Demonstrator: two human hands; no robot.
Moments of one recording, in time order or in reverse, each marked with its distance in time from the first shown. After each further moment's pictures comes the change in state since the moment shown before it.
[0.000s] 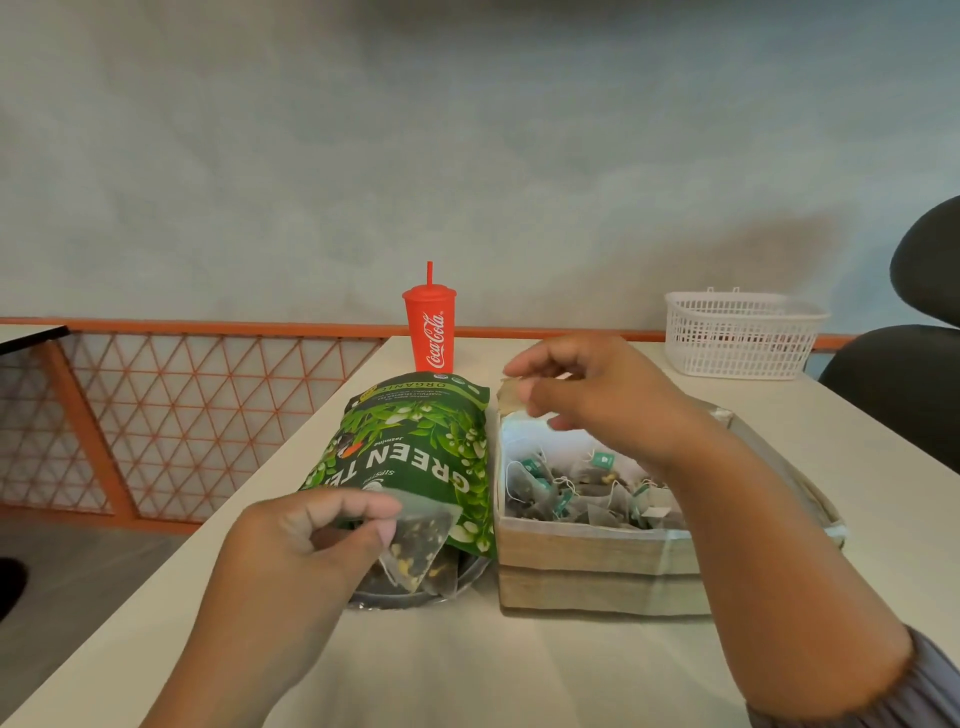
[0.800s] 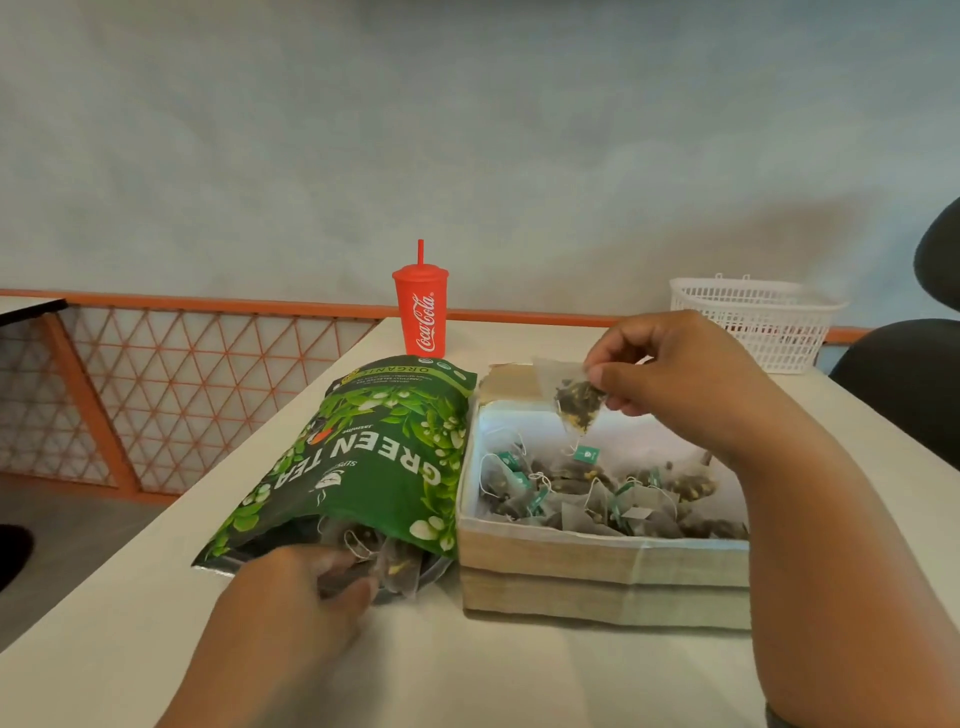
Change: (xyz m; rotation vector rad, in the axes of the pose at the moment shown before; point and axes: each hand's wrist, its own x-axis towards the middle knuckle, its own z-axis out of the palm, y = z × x) left_hand -0.005 -0.032 0.029 0.649 -0.135 -0.152; right_hand -0.007 0.028 -0.051 -0.221 0.166 0.028
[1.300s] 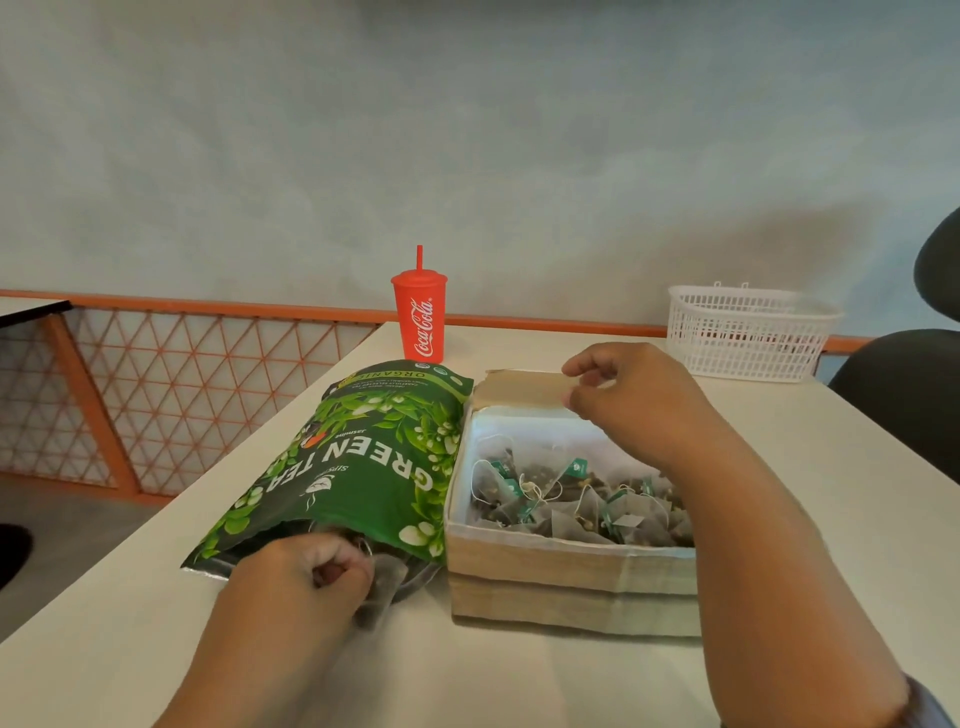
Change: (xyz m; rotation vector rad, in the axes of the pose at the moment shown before) left_hand 0.004 0.003 0.010 -0.158 0.099 0.000; right_hand 0.011 0.012 0.021 -0.169 -0.006 0.136
